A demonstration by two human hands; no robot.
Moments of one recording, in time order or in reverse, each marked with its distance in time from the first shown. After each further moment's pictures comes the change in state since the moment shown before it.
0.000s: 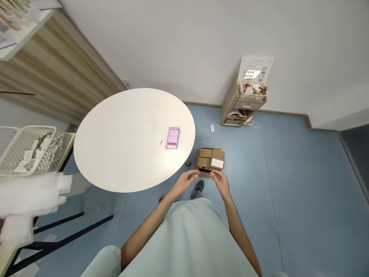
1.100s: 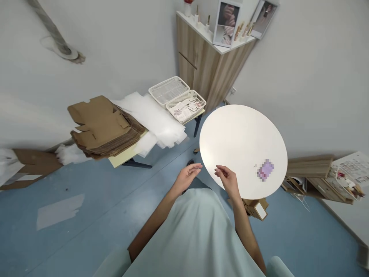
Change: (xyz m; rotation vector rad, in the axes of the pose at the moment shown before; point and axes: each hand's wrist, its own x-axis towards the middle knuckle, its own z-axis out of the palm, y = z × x) left_hand -0.341 -0.135 -0.341 -0.591 0.769 0.104; right_hand -0.183 -0.064 0.487 -0.539 -0.736 -0.197
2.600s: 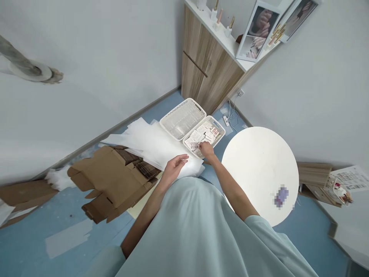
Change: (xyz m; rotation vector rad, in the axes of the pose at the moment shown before) left_hand 0.231 0.140 -0.296 -0.049 0.106 -0.075; right_hand 0.423 -0.100 0.293 -1.158 -0.337 0.041
